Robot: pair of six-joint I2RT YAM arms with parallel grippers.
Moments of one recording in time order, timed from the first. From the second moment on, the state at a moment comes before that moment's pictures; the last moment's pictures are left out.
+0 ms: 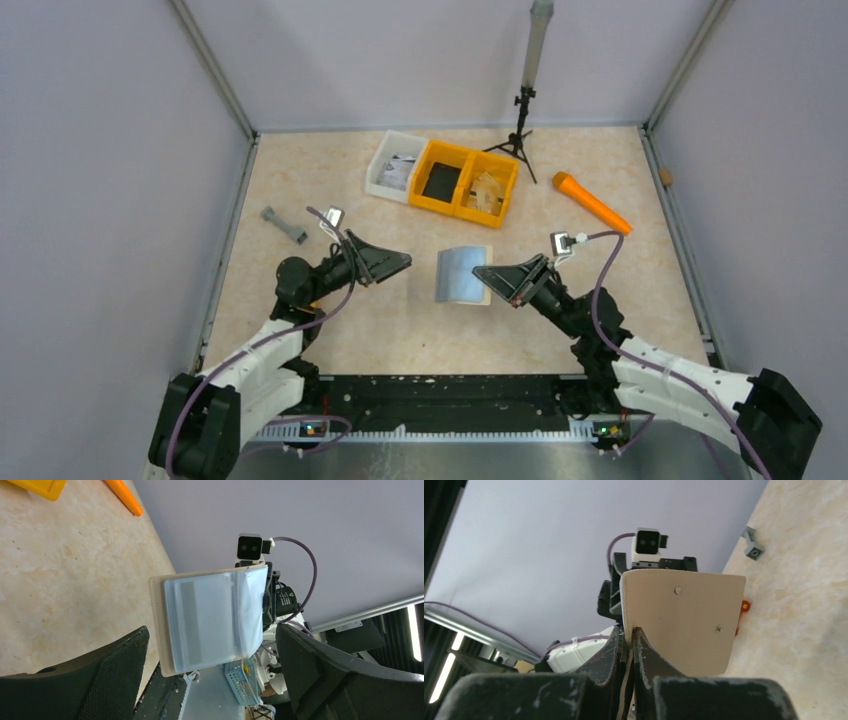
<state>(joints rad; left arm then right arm) -0.30 0.94 0.25 0.90 0.77 -1.31 0.85 0.72 0.16 0.86 -0.03 1.21</state>
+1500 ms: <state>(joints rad) -0.51 1.07 0.31 1.21 0.72 -1.51 0.85 0.59 0.27 0.76 -0.07 1.27</state>
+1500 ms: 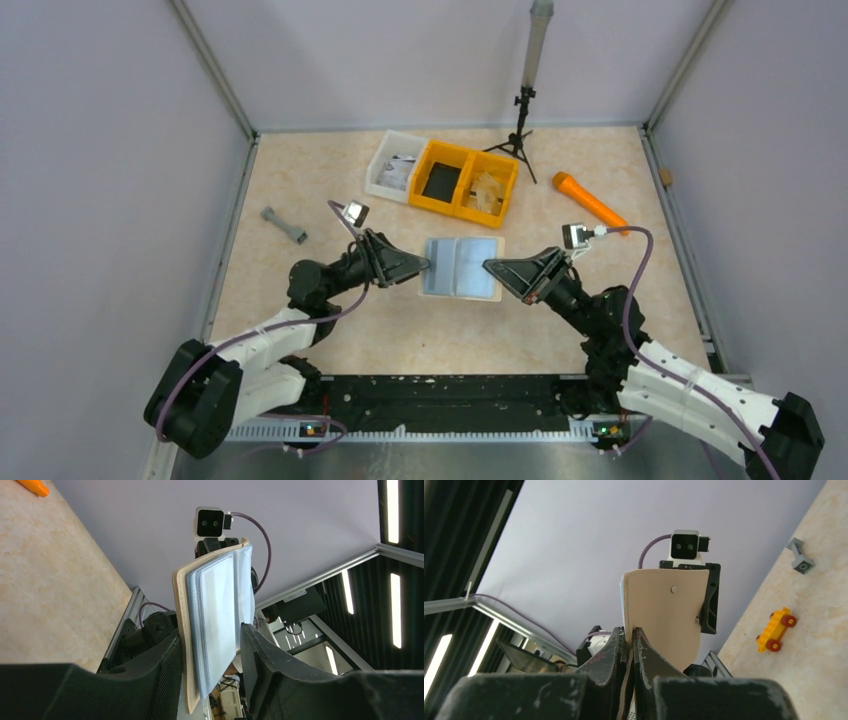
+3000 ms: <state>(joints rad) -0.69 1.26 0.27 0.46 0.37 -0.91 1.12 1.01 0.50 -0.18 0.33 0.73</state>
